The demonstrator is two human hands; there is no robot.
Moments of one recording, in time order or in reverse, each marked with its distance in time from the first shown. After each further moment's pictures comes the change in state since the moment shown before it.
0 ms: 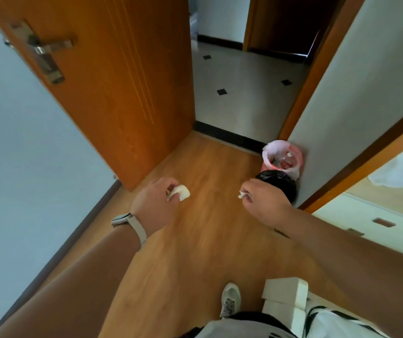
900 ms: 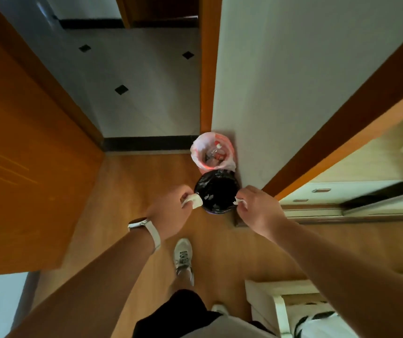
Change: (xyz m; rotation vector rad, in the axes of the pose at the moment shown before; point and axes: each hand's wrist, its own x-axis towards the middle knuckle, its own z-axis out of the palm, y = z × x) left_hand 0.272 0.212 0.176 -0.034 -0.470 0.391; right_hand 0.084 0.237 -0.044 0.173 0.152 0.508
